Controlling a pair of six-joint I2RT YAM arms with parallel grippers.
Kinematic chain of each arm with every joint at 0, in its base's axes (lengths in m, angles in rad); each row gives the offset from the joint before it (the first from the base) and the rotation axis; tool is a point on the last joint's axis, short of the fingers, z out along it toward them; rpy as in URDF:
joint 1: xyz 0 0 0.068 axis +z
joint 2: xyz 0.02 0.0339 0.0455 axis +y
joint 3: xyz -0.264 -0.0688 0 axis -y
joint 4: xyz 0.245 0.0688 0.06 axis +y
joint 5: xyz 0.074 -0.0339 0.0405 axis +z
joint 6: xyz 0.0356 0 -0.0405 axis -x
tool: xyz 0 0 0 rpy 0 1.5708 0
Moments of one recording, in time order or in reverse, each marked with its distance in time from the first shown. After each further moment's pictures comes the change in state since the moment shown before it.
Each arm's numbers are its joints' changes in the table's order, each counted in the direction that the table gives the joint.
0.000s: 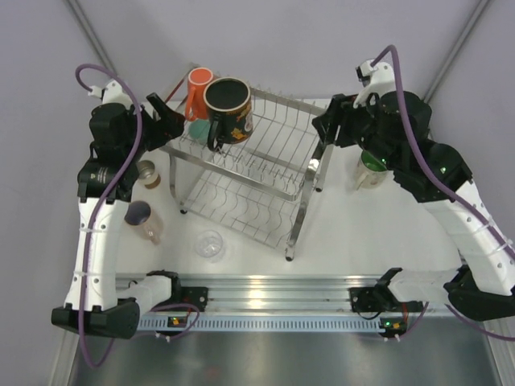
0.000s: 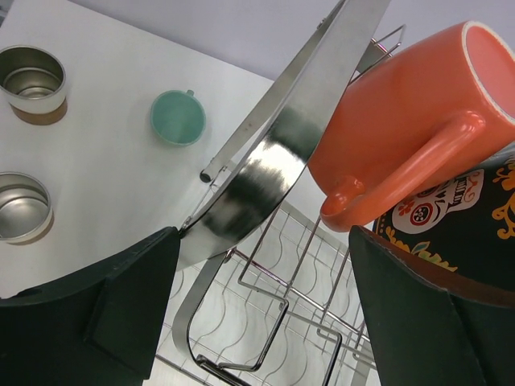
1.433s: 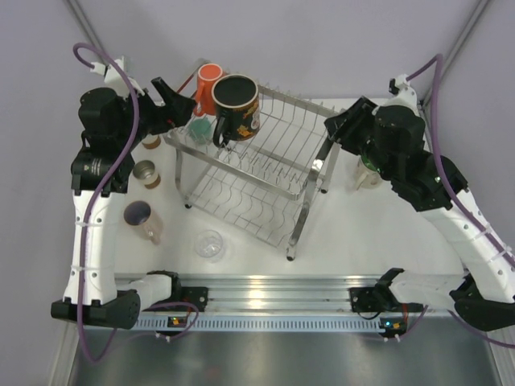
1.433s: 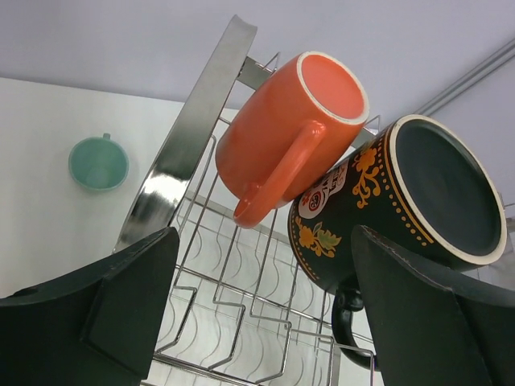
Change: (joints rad) left arm 0.000 0.065 0.150 -0.042 -0.230 -0.052; right arm -0.023 -0.075 -0.143 0.002 -0.235 -0.539
